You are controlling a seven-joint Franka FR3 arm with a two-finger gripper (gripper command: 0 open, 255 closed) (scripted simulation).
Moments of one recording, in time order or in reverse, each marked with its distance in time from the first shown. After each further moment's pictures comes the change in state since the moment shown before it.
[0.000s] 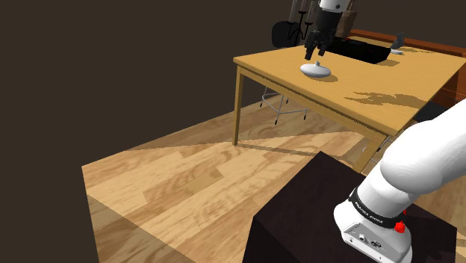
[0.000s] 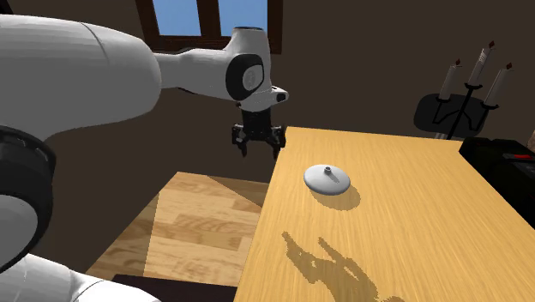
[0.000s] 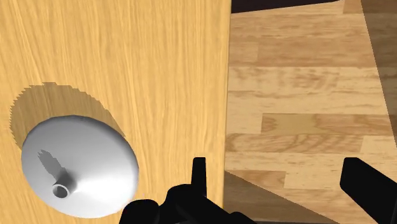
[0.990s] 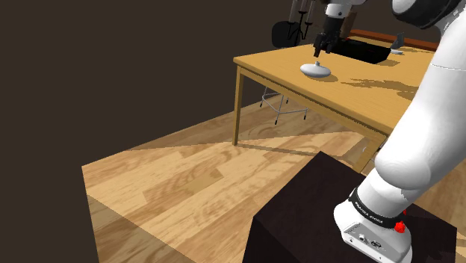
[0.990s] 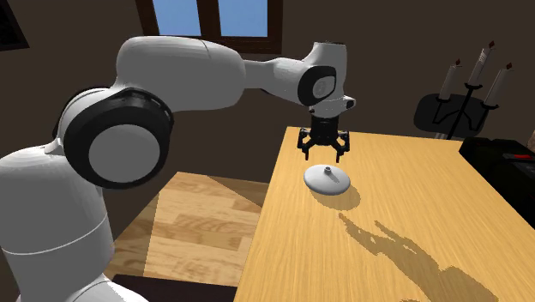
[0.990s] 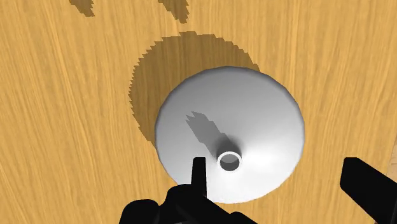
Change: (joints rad) arm -0.129 0.526 -0.200 0.471 0.207 0.008 -0.334
